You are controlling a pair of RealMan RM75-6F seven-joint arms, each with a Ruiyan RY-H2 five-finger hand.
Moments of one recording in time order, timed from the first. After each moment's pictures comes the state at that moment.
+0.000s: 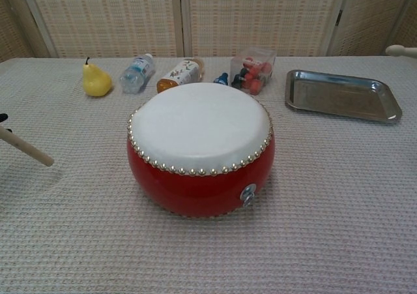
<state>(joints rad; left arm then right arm) -0.35 -1.18 0.00 -1.37 1.62 1.04 -2.14 0.53 -0.85 0.11 -1.79 -1.20 0.75 0.23</state>
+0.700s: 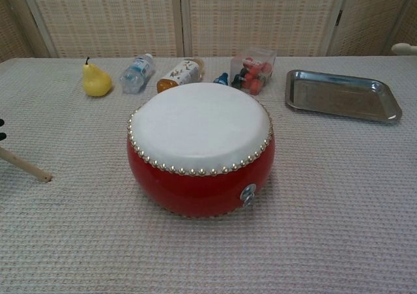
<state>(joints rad) -0.44 -1.22 0.01 -1.32 1.49 0.96 -1.99 0.51 -0.85 0.11 -1.78 -1.21 0.76 0.25</state>
